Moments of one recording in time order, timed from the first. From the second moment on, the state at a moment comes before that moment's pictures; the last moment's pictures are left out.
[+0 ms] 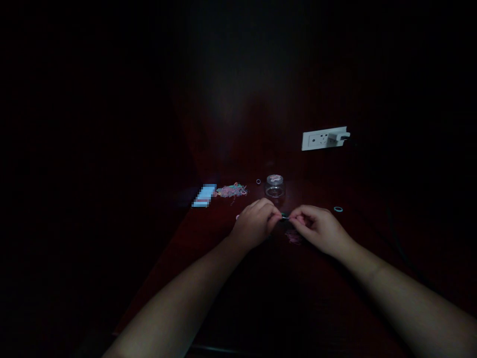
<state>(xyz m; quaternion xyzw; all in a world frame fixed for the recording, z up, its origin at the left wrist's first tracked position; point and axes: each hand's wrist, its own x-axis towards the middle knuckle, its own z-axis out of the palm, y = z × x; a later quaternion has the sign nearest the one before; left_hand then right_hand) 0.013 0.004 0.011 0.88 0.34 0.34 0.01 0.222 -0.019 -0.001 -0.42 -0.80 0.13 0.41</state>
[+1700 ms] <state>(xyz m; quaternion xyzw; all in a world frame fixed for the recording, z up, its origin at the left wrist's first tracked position) 0.011 -0.003 0.010 0.89 0.27 0.35 0.03 0.221 -0.023 0.003 -0.40 -0.82 0.16 0.37</state>
